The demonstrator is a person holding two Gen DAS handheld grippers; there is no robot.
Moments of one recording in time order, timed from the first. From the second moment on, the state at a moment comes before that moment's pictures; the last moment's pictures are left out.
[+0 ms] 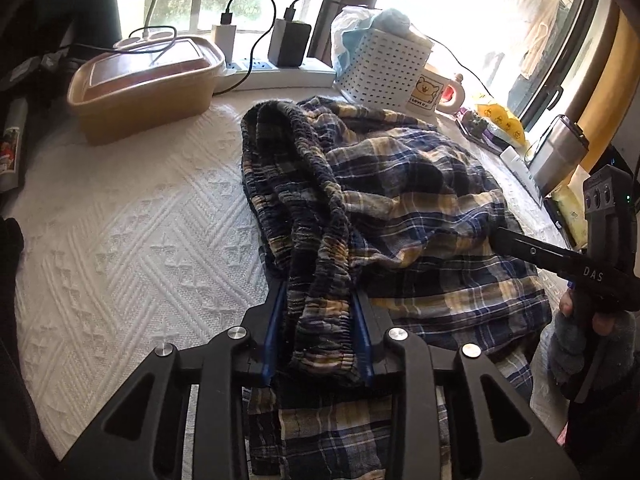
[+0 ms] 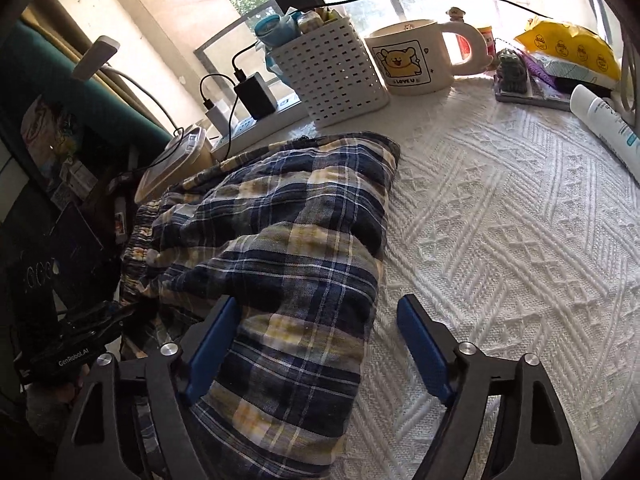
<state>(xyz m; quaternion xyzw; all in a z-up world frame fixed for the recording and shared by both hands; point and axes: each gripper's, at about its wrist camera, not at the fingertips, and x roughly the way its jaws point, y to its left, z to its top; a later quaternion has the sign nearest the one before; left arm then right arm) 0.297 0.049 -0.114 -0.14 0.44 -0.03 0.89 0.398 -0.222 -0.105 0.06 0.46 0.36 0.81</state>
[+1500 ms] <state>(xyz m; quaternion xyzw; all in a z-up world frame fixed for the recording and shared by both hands) 0.234 0.060 -0.043 -0.17 0.32 -0.08 0.93 0.330 -0.207 -0.002 0.01 0.35 0.37 0.86</state>
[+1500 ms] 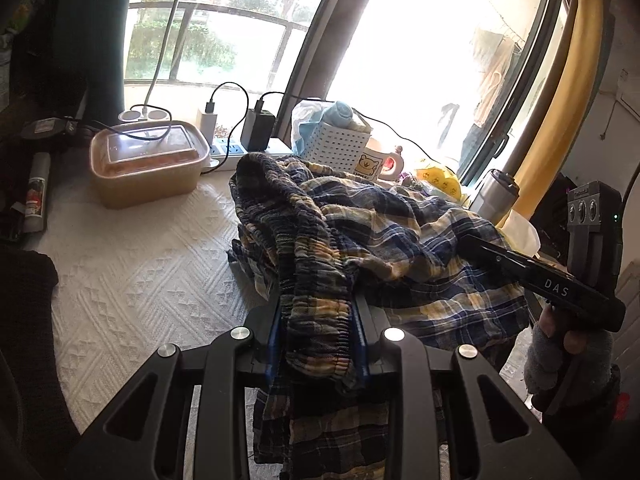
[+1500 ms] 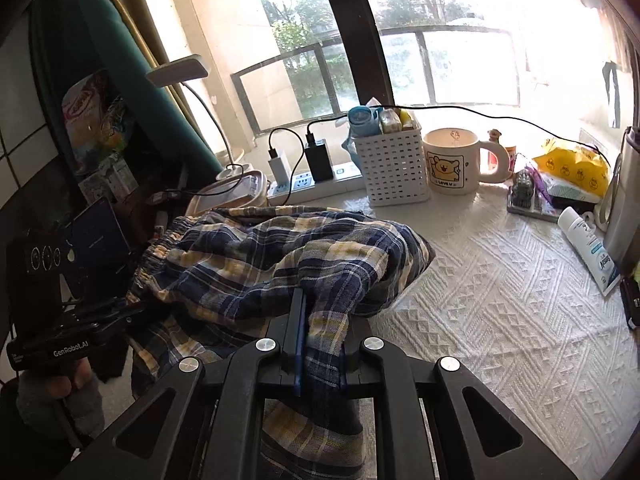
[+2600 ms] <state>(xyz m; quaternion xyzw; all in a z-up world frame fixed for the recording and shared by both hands) 0.173 0.101 -0.067 -0.22 0.36 -0.09 0.90 0.297 -0.140 -0.010 -0.07 0.37 0.37 0.85</state>
